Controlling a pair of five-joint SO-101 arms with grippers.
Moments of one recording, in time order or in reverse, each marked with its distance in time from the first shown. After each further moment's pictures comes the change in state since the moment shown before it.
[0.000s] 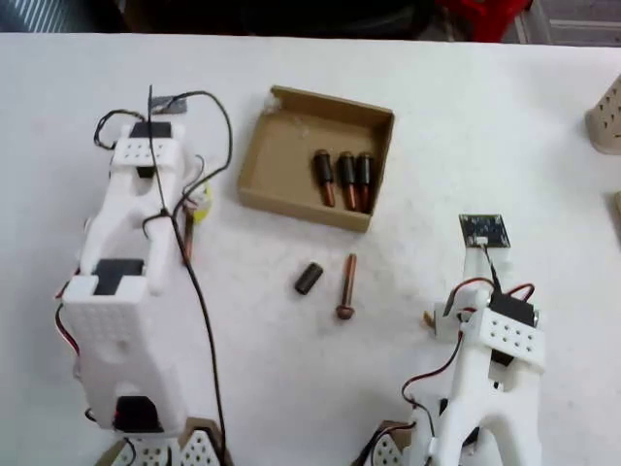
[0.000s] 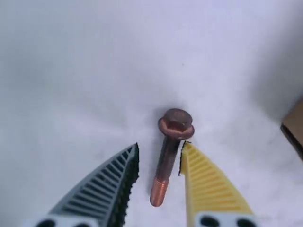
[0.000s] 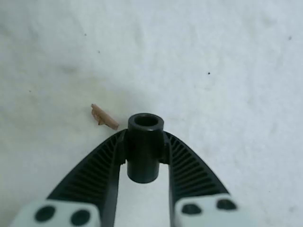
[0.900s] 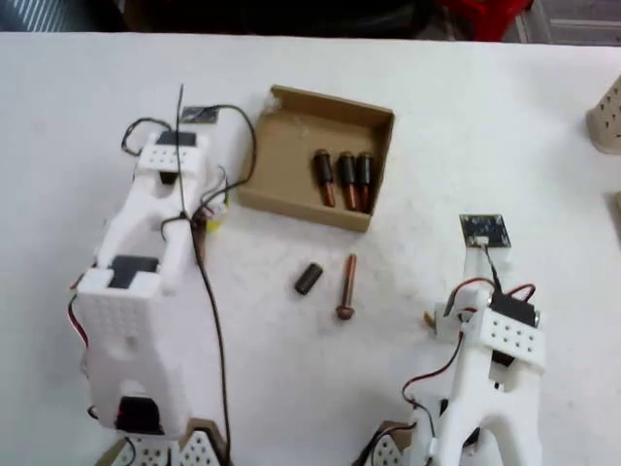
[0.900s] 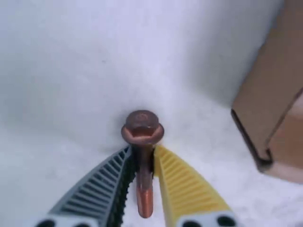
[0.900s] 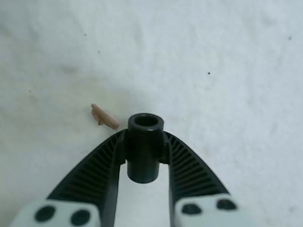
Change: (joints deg) left arm 4.2 3.7 1.8 -4.8 -4.8; right arm 0.0 0.0 0.0 0.0 0.0
